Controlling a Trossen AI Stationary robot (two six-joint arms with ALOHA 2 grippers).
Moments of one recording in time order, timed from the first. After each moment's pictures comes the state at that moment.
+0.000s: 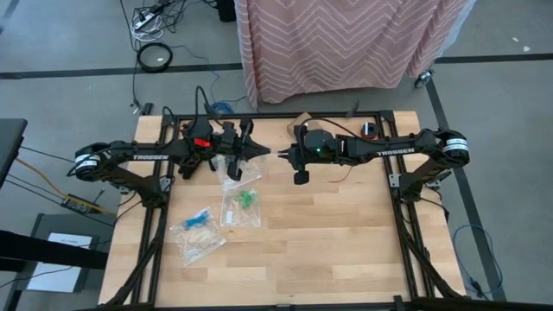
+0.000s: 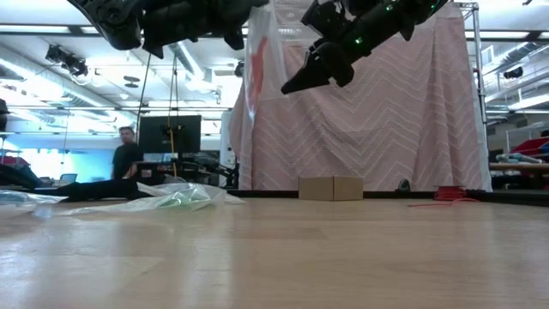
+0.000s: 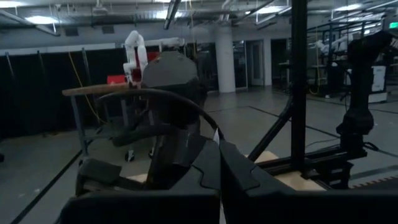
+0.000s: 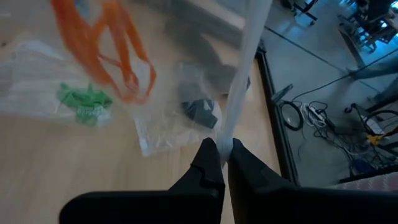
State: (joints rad) left arm 0.33 1.31 0.74 0.82 0.55 -0.01; right arm -0.15 1.52 1.04 -0.03 0.15 -0.50
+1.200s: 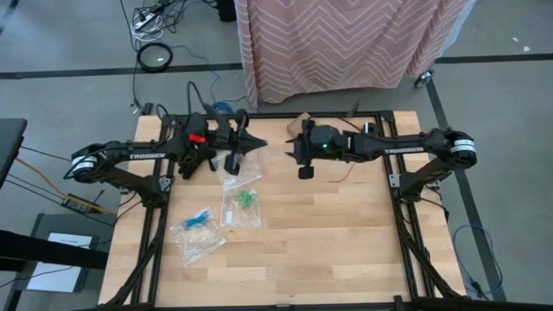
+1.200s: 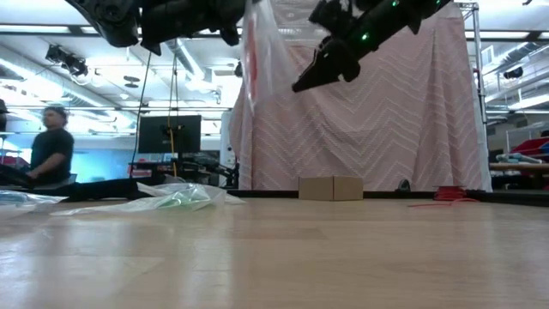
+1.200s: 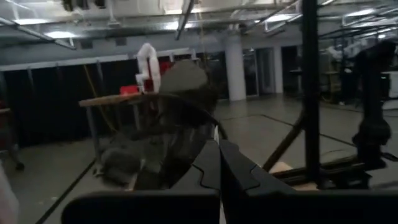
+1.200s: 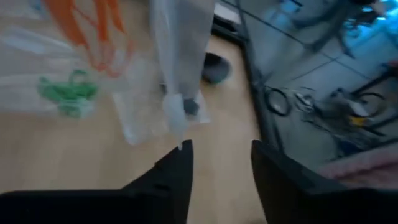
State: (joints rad) left arm 0.38 1.29 0.74 0.82 0.55 -0.01; right arm -0.16 1.45 1.04 -0.08 0.20 -0.47
